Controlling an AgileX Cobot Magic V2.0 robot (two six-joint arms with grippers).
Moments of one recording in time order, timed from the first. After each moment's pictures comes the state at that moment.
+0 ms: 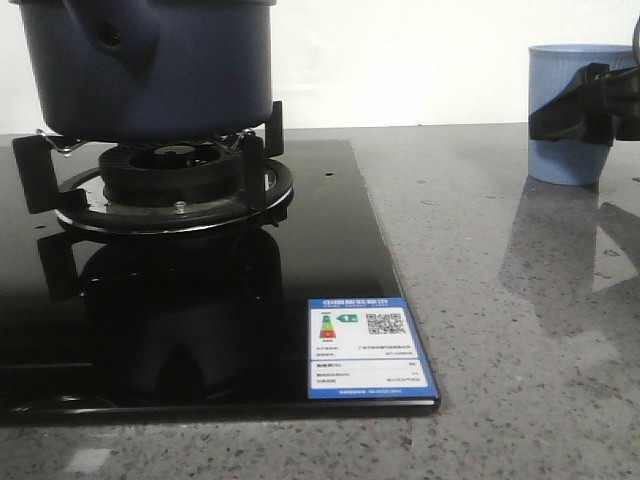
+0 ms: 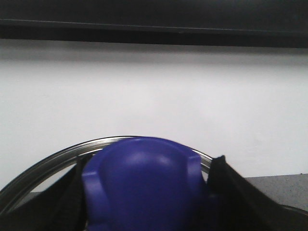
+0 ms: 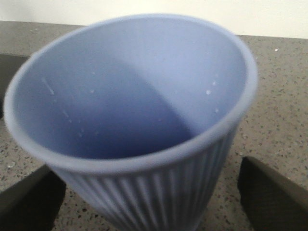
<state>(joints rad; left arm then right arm) -0.03 1.09 -1.09 -0.54 0.21 0.49 -0.13 1.57 -0.72 -0.90 -0.61 0.70</state>
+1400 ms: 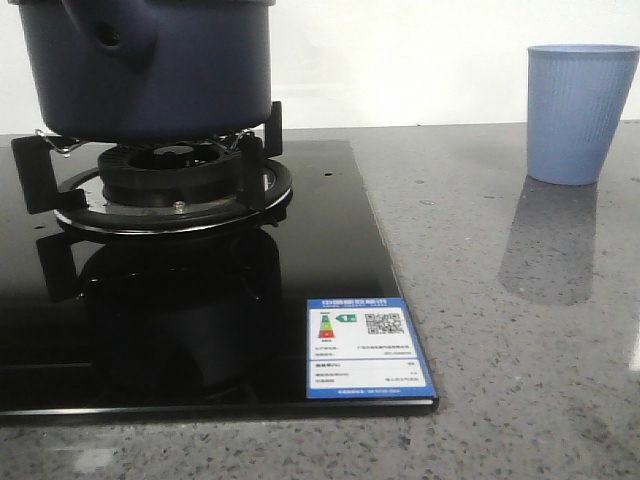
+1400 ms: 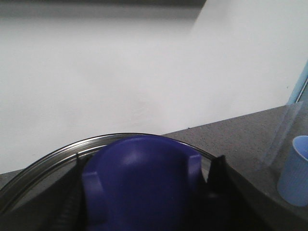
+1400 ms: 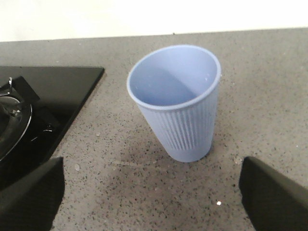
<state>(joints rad) -0.39 1.20 -1.09 -0.58 0.17 0.49 -0.36 1.06 -0.71 -1.83 -0.73 1.79</state>
